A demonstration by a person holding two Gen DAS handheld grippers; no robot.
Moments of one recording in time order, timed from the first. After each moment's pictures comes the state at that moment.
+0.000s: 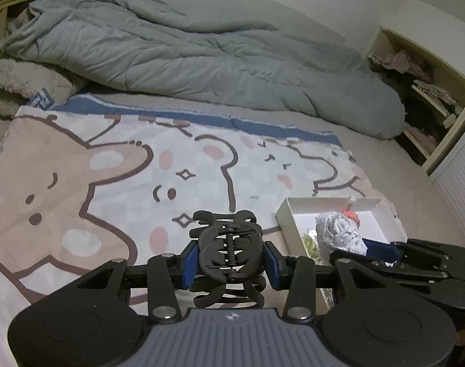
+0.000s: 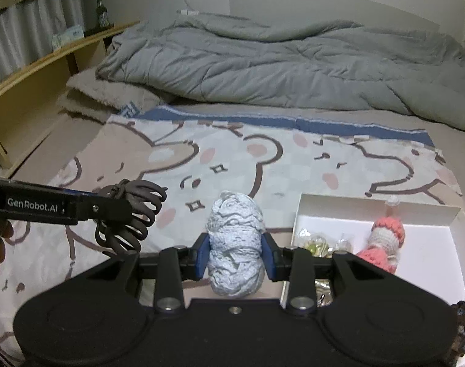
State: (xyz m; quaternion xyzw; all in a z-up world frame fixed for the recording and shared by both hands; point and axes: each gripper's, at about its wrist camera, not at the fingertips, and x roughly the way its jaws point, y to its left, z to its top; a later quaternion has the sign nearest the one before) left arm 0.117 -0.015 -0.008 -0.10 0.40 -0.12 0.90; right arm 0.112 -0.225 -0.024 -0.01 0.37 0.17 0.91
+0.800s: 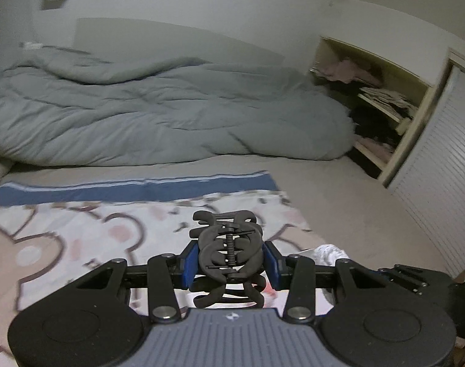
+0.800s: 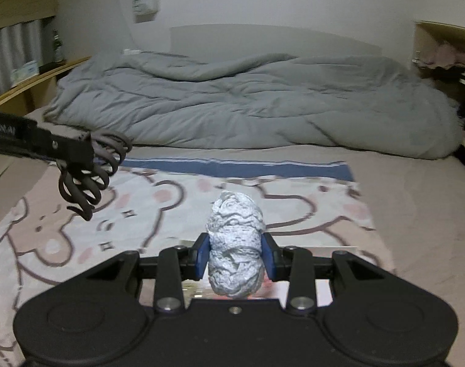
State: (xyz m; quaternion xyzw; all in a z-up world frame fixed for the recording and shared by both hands) left arm 0.181 -0.158 0.089 -0.07 0.35 -0.21 0.91; right arm 0.138 -0.367 0.031 -0.02 0.32 0.08 0.94
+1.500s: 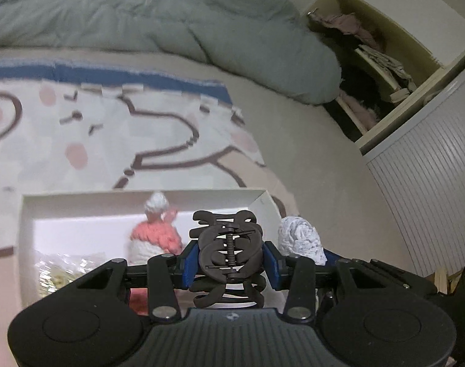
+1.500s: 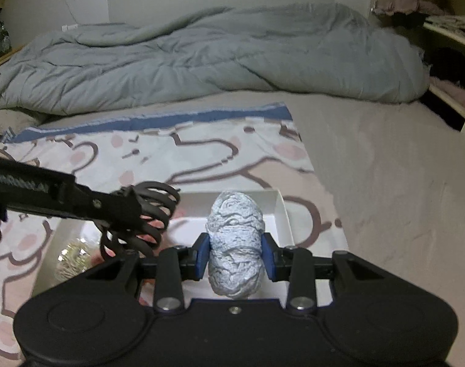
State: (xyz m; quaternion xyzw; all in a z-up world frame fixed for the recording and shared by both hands) left arm 0.234 -0.296 -0.077 -0.17 0.47 -0.26 0.83; right arm 0.176 -0.476 -0.063 0.00 0.39 0.02 0.92
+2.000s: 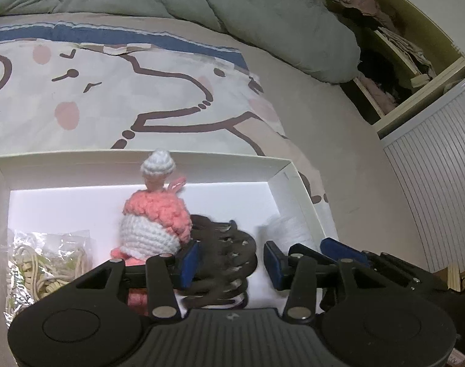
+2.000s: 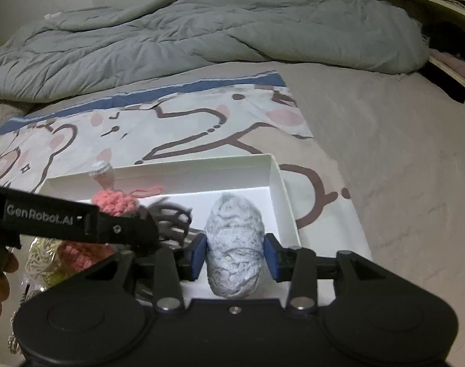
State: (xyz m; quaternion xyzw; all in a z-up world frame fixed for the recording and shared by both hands) left arm 0.247 -0.313 -0.121 -0.16 0.50 -0.25 0.81; right arm 0.194 -0.488 -0.106 0.01 0.41 0.00 0.91
